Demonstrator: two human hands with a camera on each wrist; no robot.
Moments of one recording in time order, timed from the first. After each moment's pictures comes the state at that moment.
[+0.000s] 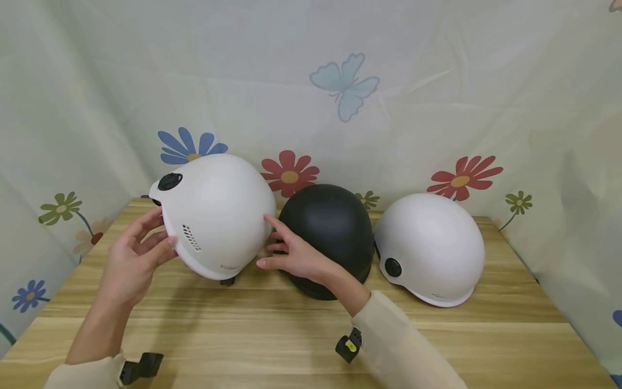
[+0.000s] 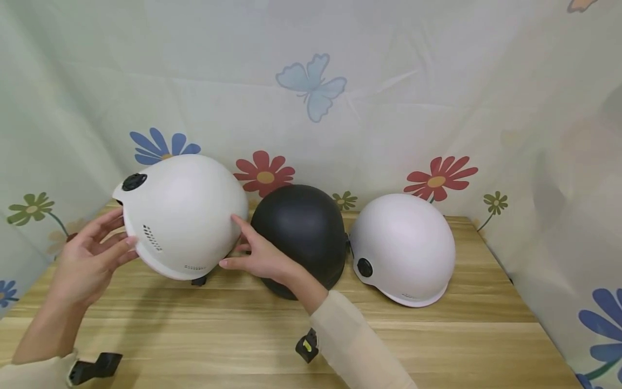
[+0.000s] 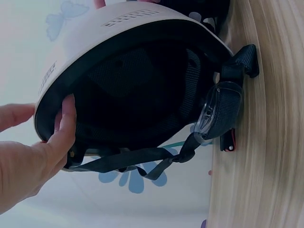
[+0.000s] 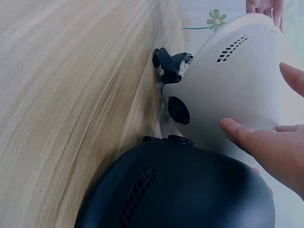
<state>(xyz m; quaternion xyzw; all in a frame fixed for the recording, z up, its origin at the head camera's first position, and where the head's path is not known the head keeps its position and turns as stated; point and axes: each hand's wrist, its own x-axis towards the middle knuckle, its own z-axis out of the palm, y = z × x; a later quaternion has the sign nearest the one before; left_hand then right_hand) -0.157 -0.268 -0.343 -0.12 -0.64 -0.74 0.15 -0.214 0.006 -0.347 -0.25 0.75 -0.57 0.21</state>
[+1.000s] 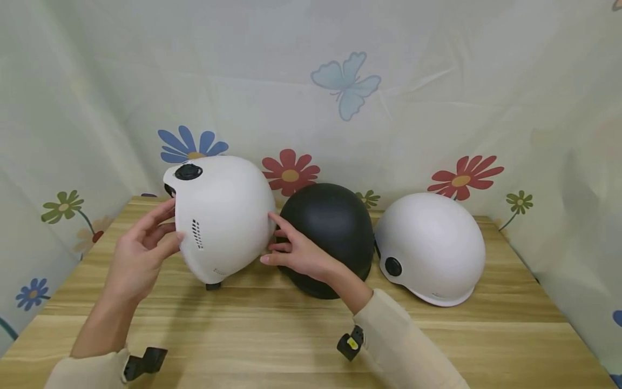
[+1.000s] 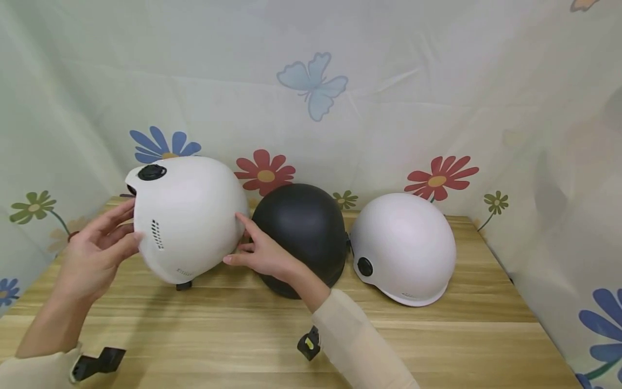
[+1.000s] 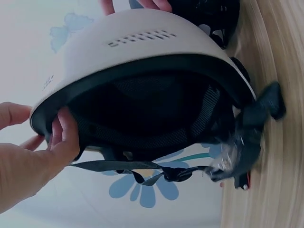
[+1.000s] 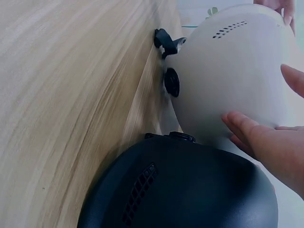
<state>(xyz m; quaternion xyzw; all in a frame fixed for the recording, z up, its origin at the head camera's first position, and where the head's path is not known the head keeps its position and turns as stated) -0.153 -0.255 -0.327 -0.14 -0.67 -0.71 0.16 -0.214 0.011 -0.344 -0.24 0.74 -0.59 0.23</state>
